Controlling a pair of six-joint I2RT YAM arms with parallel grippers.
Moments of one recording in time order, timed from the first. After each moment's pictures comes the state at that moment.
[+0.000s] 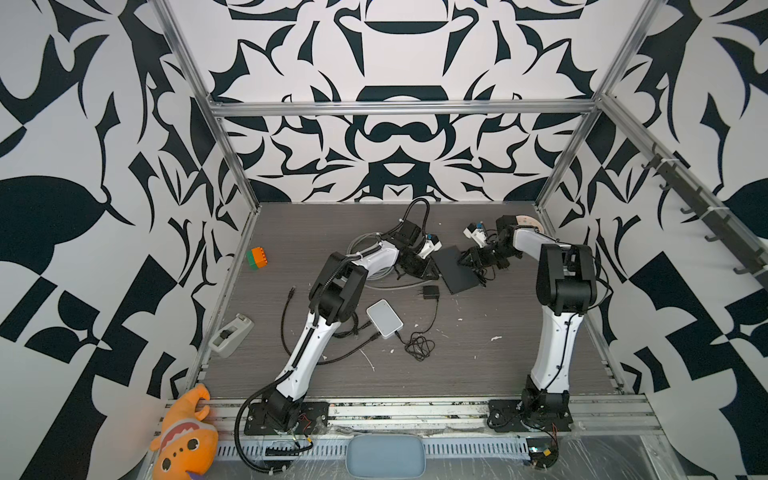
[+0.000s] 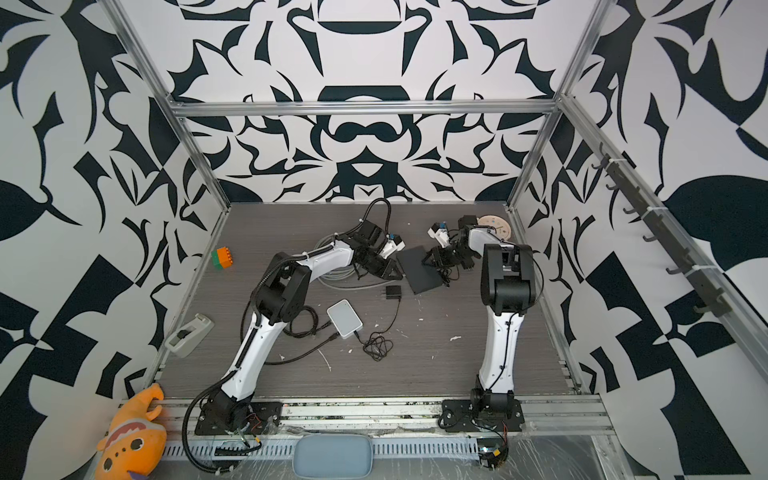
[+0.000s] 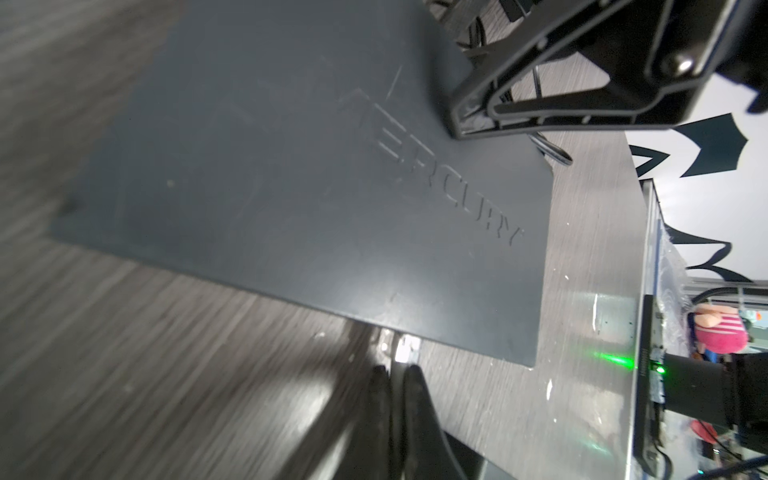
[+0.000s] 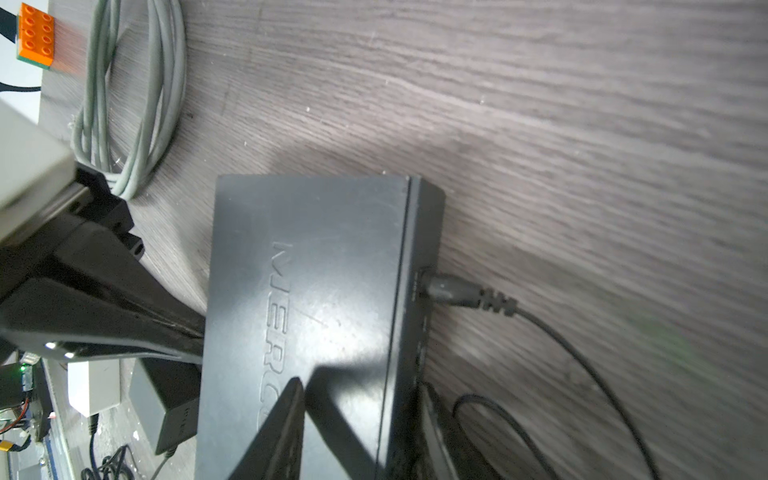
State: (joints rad) left arm -0.66 2.46 1.94 -0.50 0.72 -0.12; right arm -0.02 2.18 1.53 -0.71 -0.72 -0.32
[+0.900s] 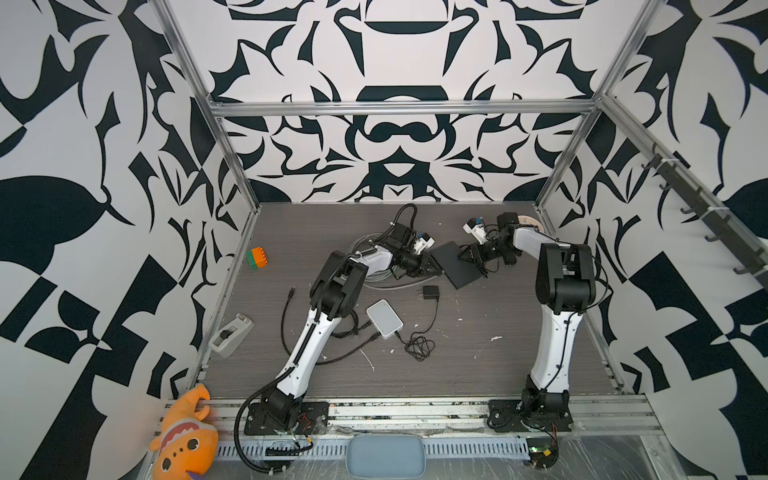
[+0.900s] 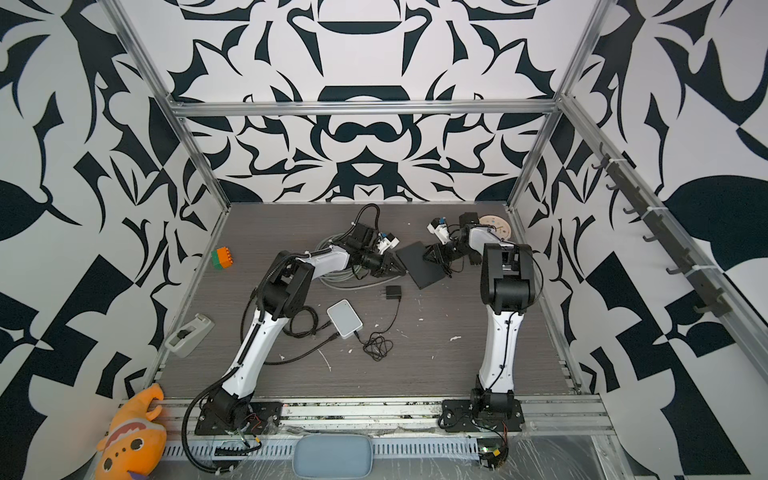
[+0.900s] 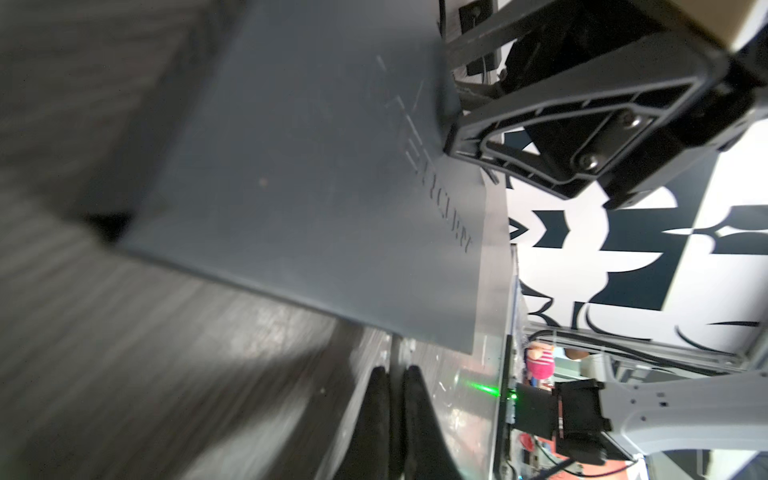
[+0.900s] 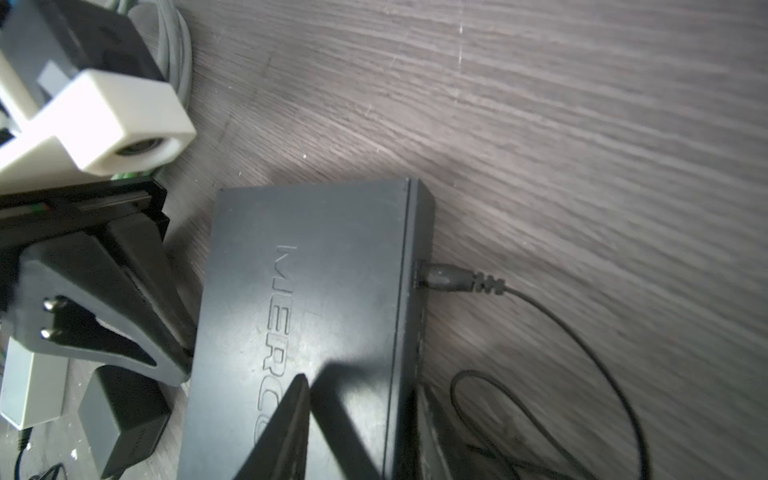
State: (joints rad) left arm -0.60 2.53 1.85 -0.09 1.00 -0.62; right arm -0.02 2.19 1.55 -0.63 -0.72 -0.40
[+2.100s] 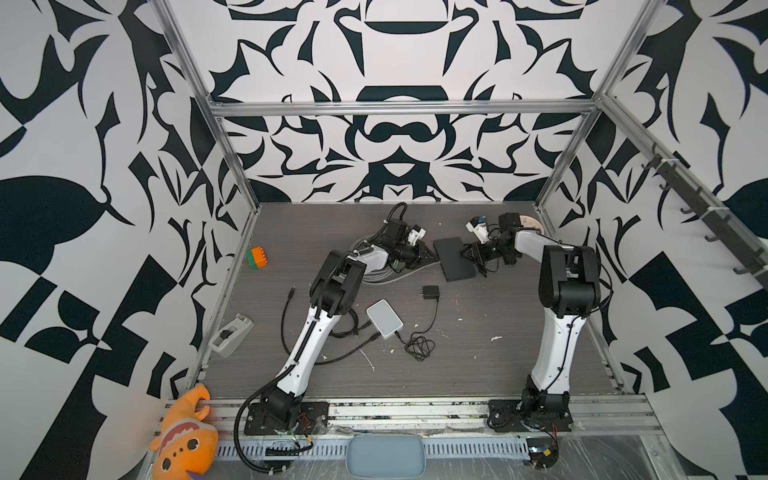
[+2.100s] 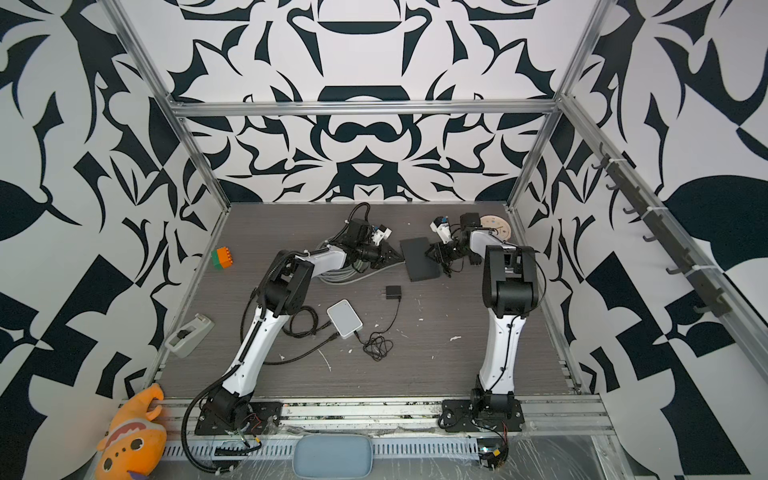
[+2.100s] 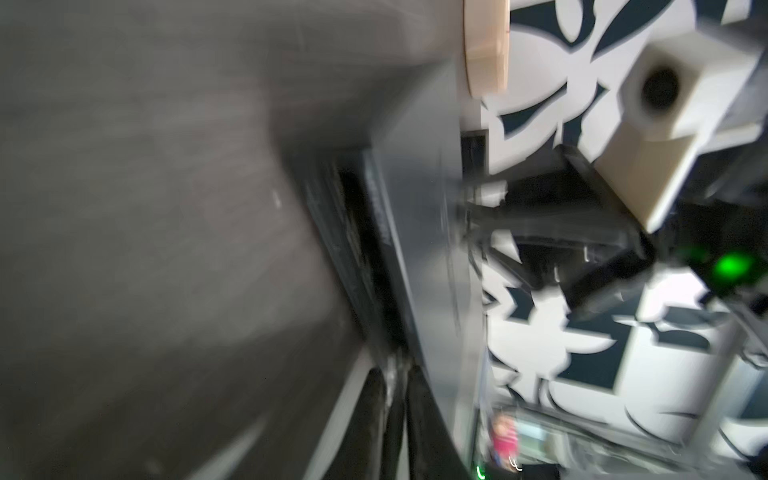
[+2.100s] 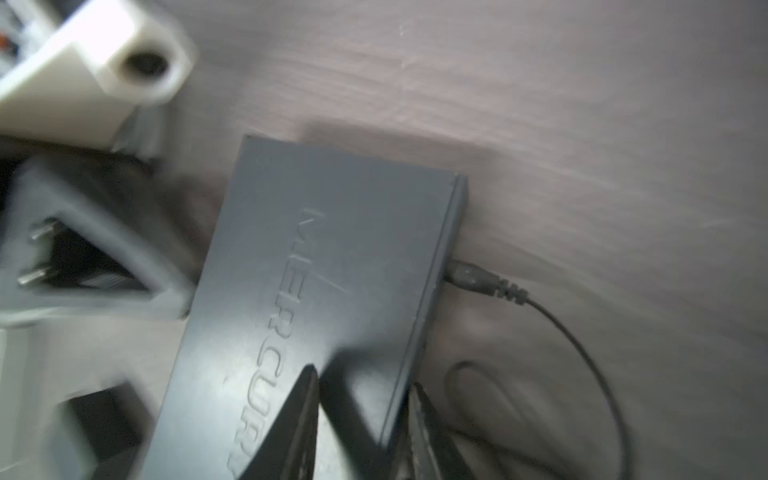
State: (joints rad) left arm -0.56 2.57 1.87 0.10 0.87 -0.83; right arm -0.02 2.14 1.46 -0.54 -0.67 -0.31
